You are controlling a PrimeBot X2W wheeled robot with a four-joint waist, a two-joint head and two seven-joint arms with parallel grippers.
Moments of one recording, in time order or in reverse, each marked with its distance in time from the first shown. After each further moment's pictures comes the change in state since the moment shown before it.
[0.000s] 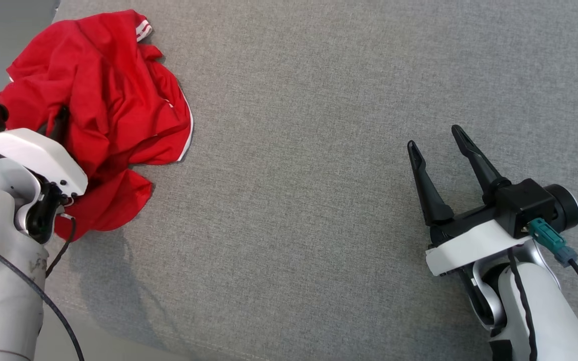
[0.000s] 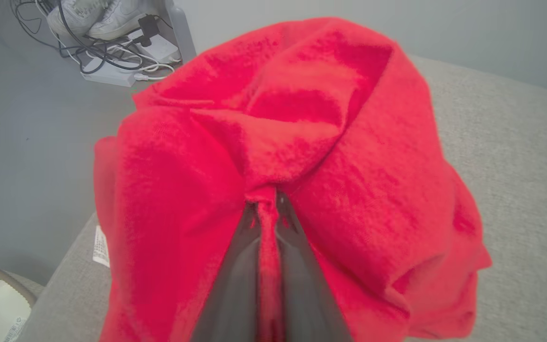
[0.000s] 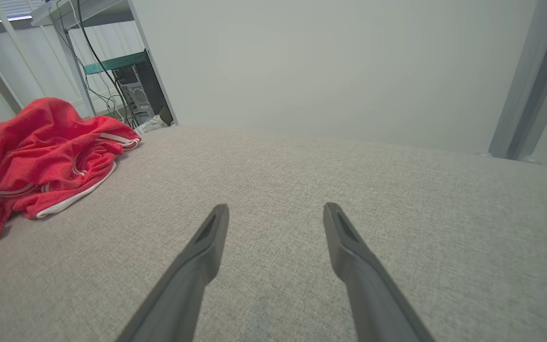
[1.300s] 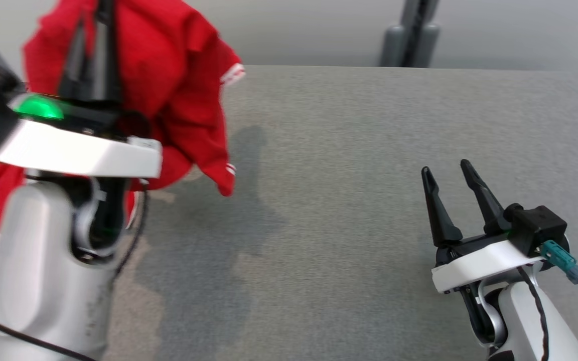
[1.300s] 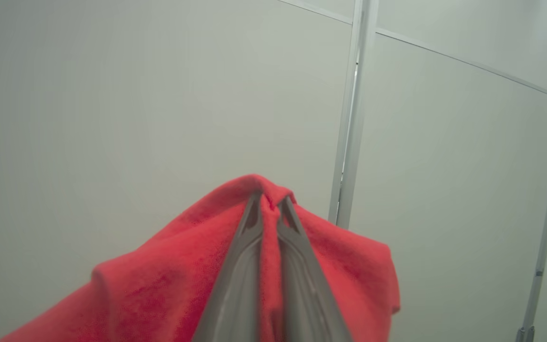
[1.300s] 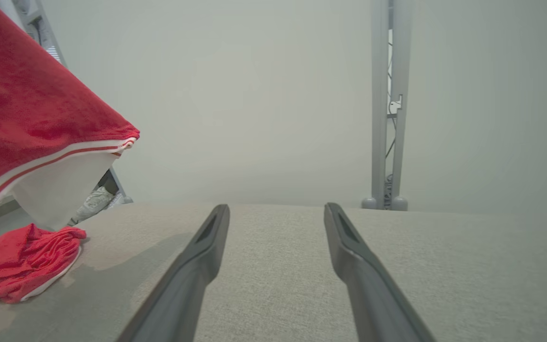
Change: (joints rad) left arm 0.186 -0.103 -0.065 -0.883 -0.058 0.099 -0.168; right arm 0.029 0.000 -0.010 0.182 0.184 0.000 -0.134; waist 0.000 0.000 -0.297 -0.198
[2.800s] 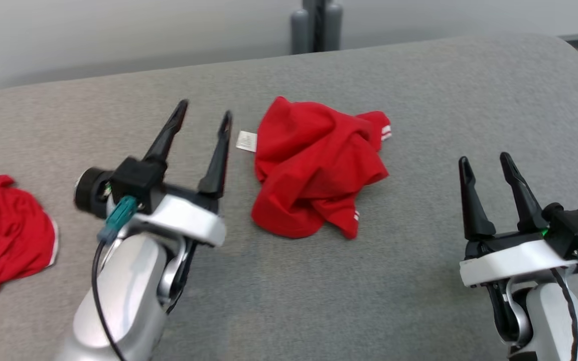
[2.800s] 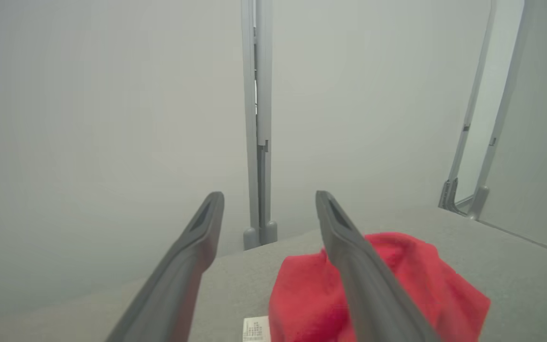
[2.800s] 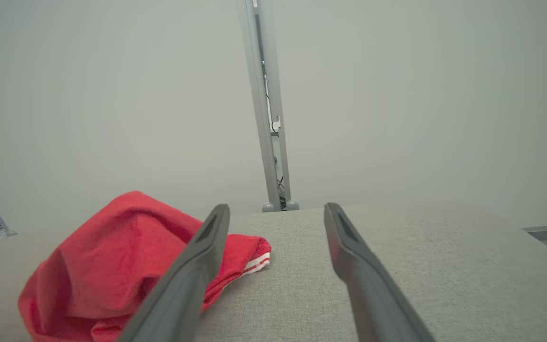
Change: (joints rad) left arm 0.055 -0.054 -0.261 0.386 0.223 0.064 -0.208; right arm 0.026 0.000 -0.114 -0.062 -0.025 0.000 -0.004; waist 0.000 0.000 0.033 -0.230
